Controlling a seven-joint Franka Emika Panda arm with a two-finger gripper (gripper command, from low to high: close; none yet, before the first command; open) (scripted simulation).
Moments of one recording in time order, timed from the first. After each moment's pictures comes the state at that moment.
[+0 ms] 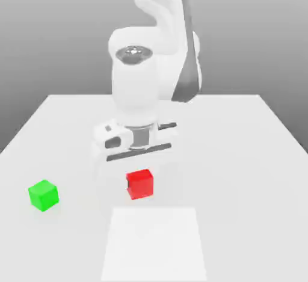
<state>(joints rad) -0.11 -0.14 -0.18 -2.91 -0.03 2.77 0.27</state>
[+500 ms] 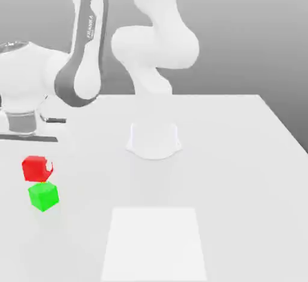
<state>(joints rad) -0.40 0.11 -0.37 -2.76 0.15 2.86 -0.02</state>
